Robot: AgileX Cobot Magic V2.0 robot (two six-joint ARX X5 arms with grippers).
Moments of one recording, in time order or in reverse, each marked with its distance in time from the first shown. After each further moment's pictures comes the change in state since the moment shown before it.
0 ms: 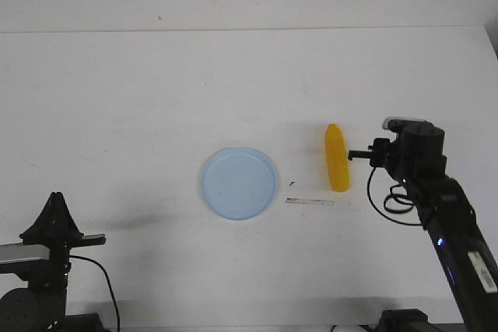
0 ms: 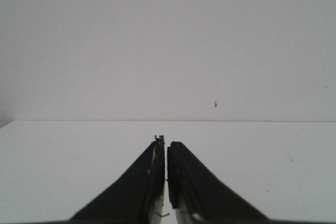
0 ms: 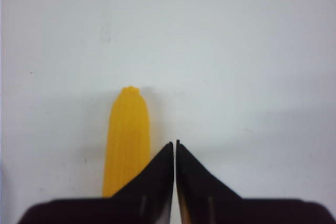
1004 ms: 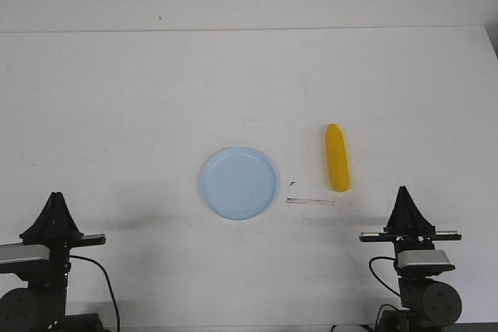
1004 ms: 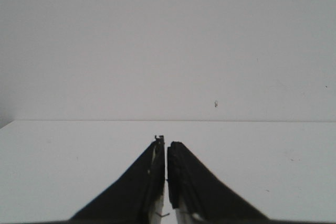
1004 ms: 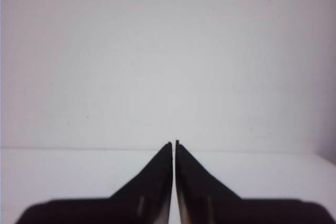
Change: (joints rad) left arm 0.000 0.000 0.000 0.000 0.000 0.000; right arm -0.035 -1.221 -1.003 0.773 0.007 -0.161
